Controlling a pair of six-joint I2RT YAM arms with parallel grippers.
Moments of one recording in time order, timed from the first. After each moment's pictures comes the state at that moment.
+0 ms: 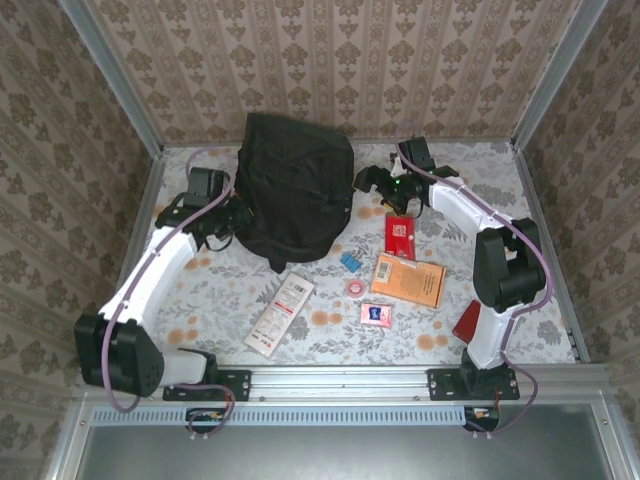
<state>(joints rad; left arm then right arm) -0.27 1.29 1.11 -0.67 0.14 -0.72 0.25 1.86 1.45 -0.47 -0.40 0.71</state>
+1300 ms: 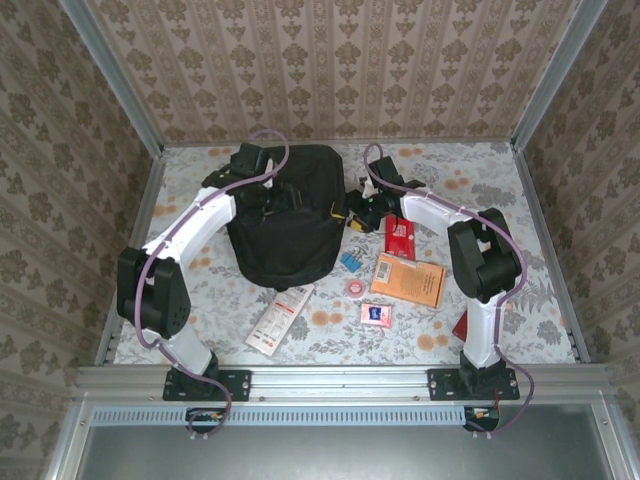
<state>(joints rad) -0.42 1.68 1.42 -0.71 0.19 -0.52 0.38 1.99 1.43 -0.39 -0.53 0.82</state>
